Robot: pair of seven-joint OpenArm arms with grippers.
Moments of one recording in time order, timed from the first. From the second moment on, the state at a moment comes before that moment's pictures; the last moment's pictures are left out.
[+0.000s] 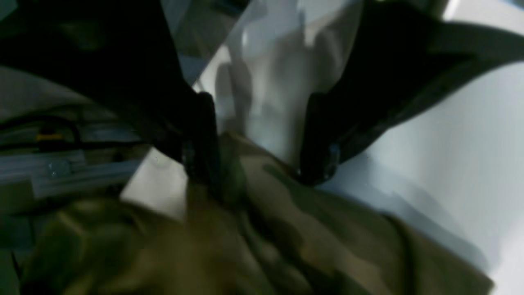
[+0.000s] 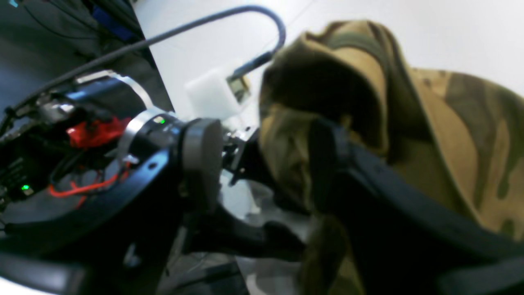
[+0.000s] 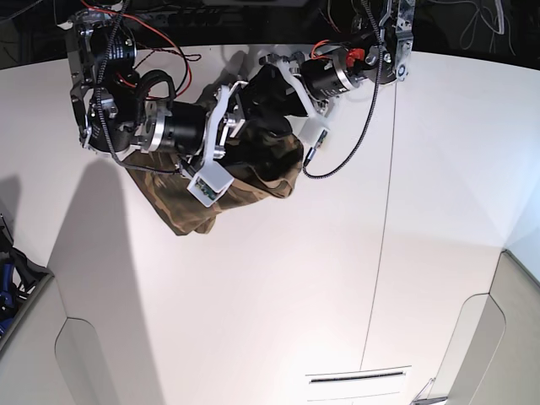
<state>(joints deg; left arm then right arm) 21.1 -0.8 1.6 93.3 -35.3 -34.4 49.5 -5.5 10.1 -11.7 108.4 48.8 33.5 -65.9</state>
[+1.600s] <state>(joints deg) 23.7 -0.6 -0.2 121.3 -41.8 -35.9 53.0 -0.8 10.9 17.5 103.0 37.8 32.6 -55.1</state>
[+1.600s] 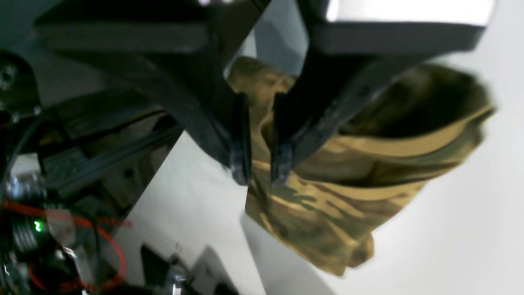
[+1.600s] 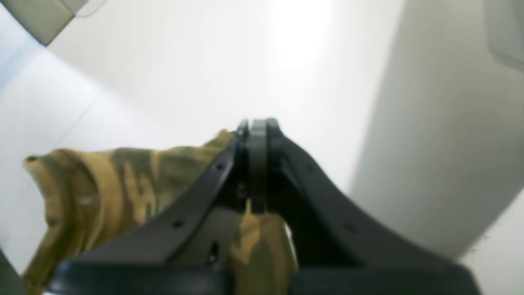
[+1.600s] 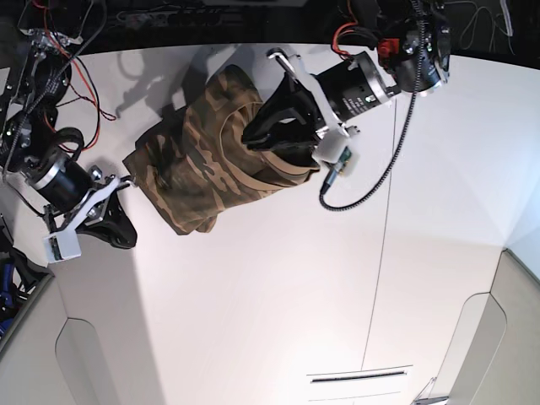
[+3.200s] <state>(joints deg) 22.4 -5.5 0.1 114.6 -43.3 -35.9 56.1 2.4 10.1 16.0 98.9 50.6 33.4 -61.8</state>
